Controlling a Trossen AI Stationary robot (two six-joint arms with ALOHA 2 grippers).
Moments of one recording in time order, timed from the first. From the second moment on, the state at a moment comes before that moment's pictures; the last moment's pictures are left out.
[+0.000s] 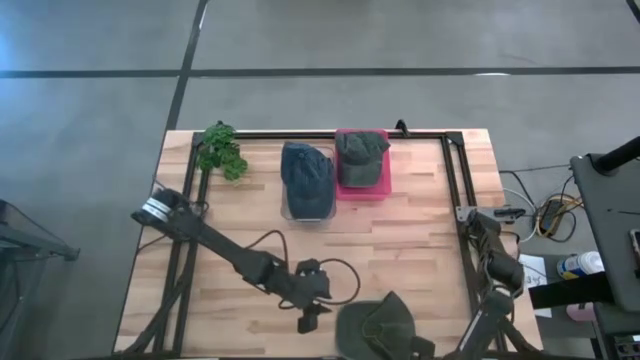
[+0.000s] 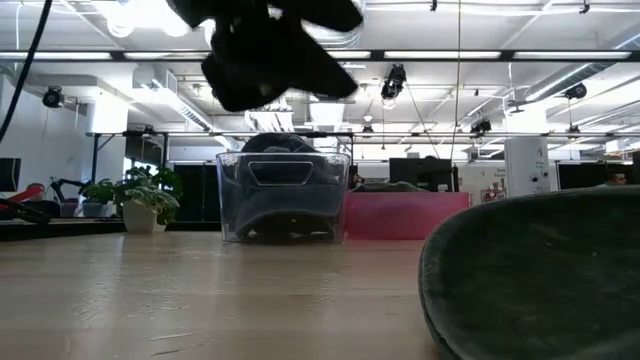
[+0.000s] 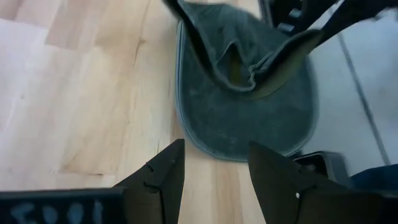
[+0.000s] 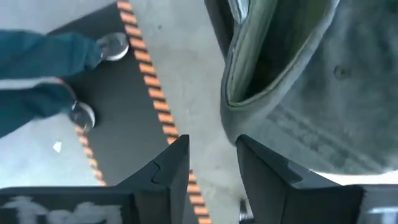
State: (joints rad) left arm -0.50 1.82 1.23 -0.06 -0.12 -0.58; right arm 1.06 2.27 1.87 -0.98 0.18 1.44
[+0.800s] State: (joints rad) left arm -0.49 2.01 1.26 -0.01 0.00 -0.44; right arm 0.95 2.32 1.97 -1.17 0.54 1.33
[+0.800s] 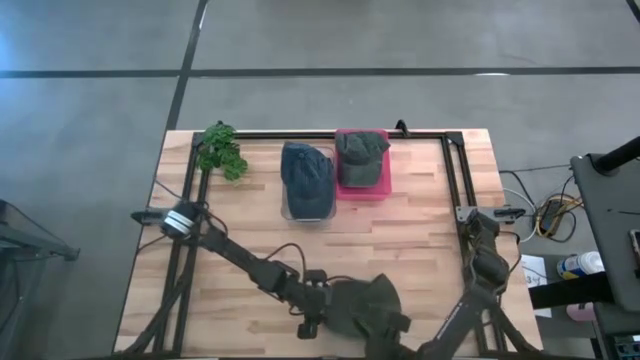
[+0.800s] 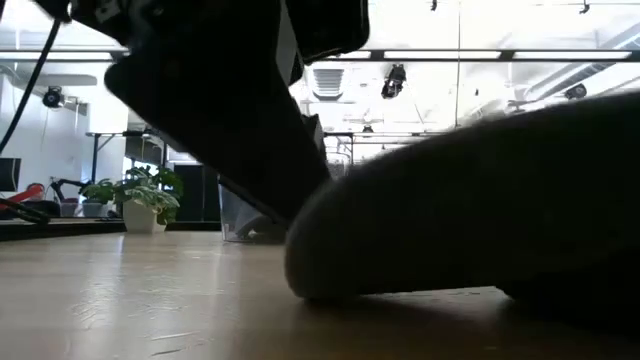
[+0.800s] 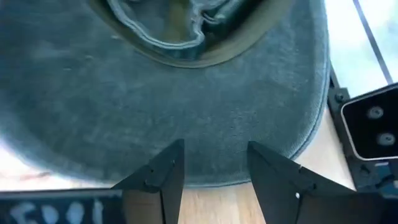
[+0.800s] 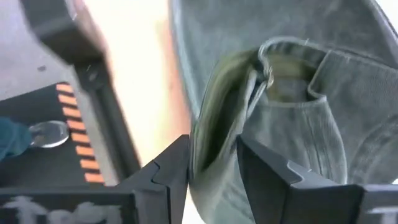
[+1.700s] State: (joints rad) left arm -0.42 2.01 1.40 -0.11 -0.02 -0.27; right arm 0.92 2.25 1.92 -1.22 0.59 1.01
